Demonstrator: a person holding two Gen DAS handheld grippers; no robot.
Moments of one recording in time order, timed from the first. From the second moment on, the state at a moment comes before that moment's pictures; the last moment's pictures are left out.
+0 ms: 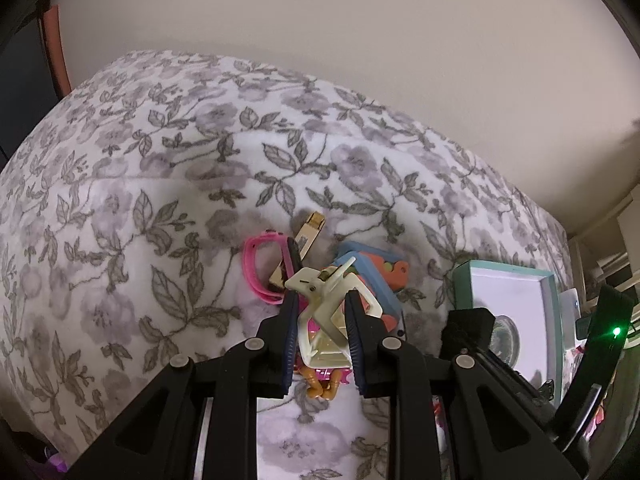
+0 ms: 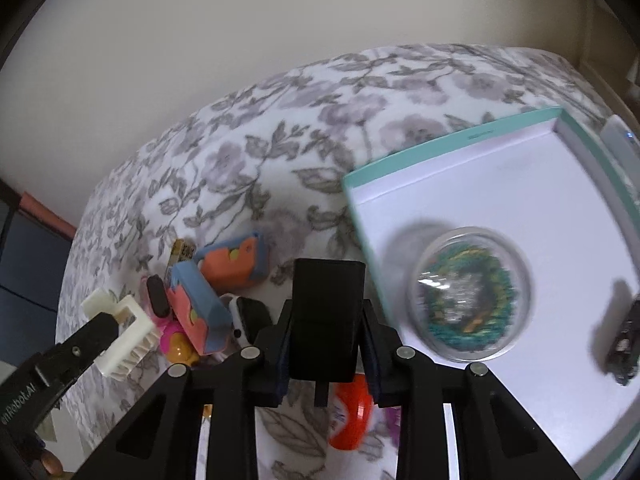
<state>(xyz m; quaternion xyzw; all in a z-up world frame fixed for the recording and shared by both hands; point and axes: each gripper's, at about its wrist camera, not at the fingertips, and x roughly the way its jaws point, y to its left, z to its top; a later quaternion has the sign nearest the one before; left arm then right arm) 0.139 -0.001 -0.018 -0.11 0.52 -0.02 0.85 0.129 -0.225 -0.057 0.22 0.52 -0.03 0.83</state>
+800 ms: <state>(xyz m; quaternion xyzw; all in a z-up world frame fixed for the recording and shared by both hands) 0.097 -0.163 -0.016 -0.01 0.55 -0.17 0.82 0.083 -0.371 -0.045 0.27 0.53 -0.11 0.80</state>
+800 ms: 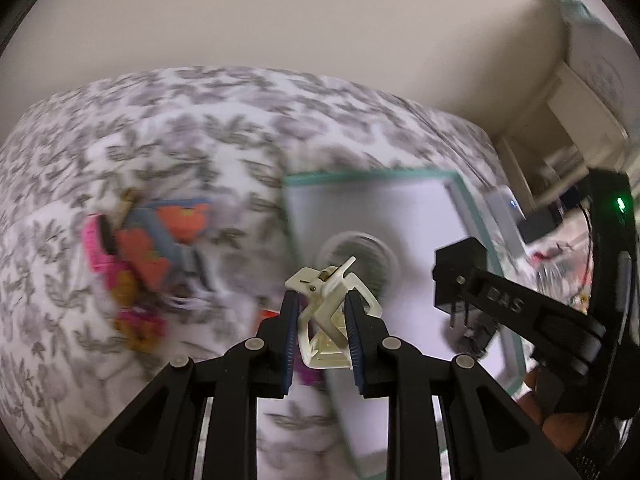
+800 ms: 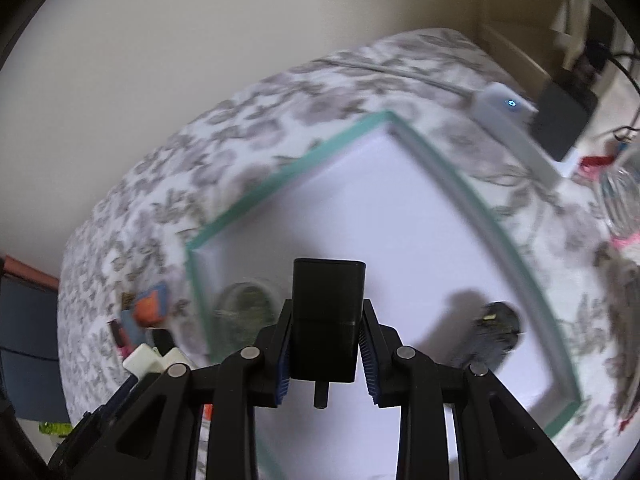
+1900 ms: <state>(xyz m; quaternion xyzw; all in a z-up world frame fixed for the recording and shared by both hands) 0.079 -0.183 -0.023 0.03 0.56 -0.17 0.81 0.062 -0.388 -0.020 0.21 0.54 -0.17 0.80</state>
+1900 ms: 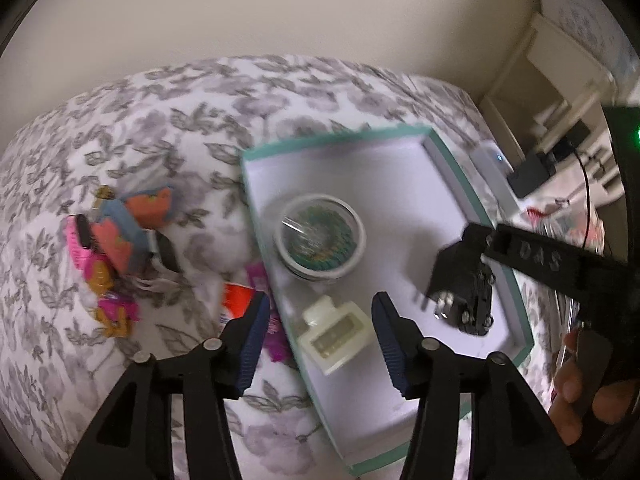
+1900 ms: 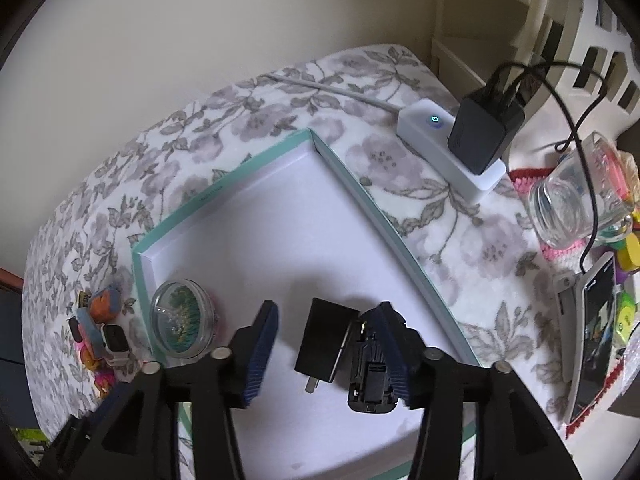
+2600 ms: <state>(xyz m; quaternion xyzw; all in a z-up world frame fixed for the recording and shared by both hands) 0.128 -0.043 0.004 -0.09 0.51 -0.01 0.85 0.075 -0.318 0.000 0.16 0.49 -0.11 0.85</state>
